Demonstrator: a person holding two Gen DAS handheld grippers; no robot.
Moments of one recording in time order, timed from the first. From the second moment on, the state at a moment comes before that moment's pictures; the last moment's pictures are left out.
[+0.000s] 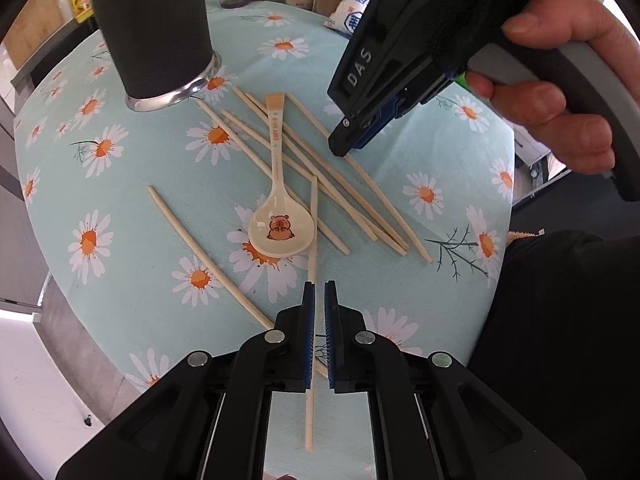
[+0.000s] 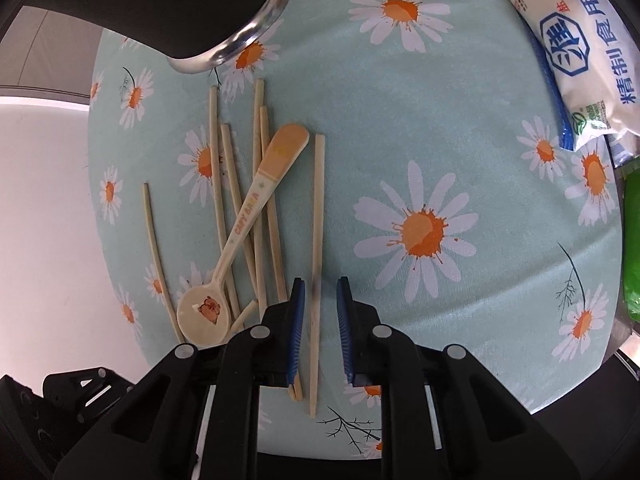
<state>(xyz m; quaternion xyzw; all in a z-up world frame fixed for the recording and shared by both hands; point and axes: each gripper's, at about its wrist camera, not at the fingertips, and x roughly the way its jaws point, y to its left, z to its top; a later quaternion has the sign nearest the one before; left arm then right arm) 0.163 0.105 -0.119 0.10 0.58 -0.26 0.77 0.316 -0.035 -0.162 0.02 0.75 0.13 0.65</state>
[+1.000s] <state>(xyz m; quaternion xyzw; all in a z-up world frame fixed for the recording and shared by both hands) 0.171 0.094 -0.140 0.12 0.61 -0.26 0.74 0.299 -0.042 -0.168 0.03 0.74 0.12 0.66</state>
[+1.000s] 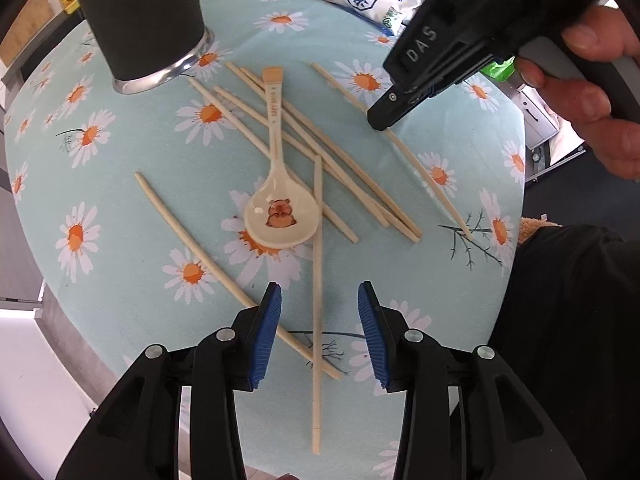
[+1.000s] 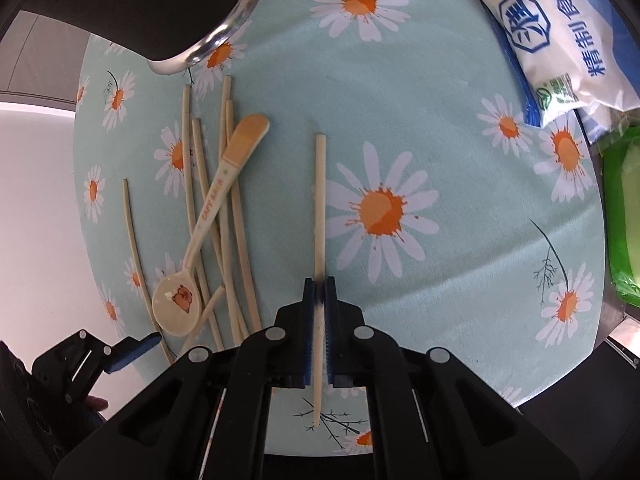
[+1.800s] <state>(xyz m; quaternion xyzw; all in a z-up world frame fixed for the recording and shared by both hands) 0.190 0.050 -0.155 0.16 0.65 -0.22 0.71 0.308 -0.108 -0.149 0.06 0.74 0.17 0.65</state>
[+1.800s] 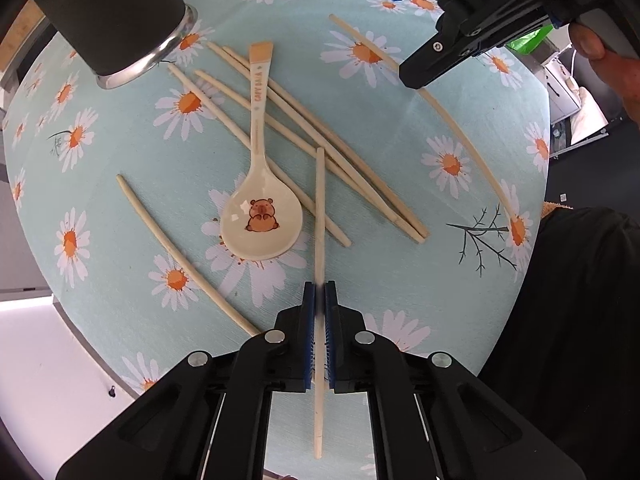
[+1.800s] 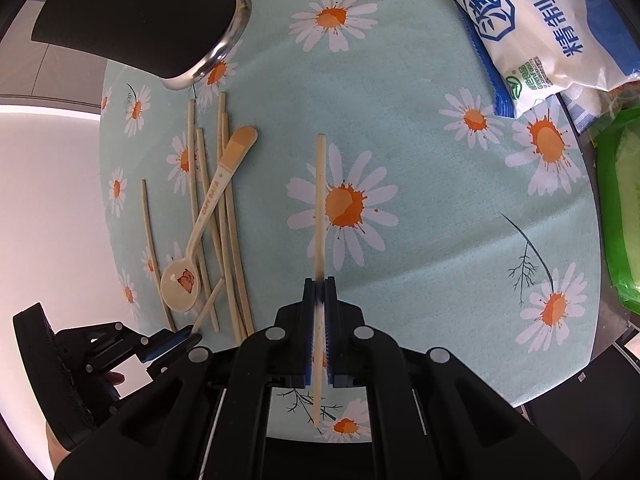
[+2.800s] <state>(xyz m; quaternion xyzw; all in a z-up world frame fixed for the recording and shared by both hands) 0.196 0.064 -0.050 -0.04 0.52 -0.09 0.85 0.329 -0.109 -0.063 0.02 0.63 0.33 0.70</state>
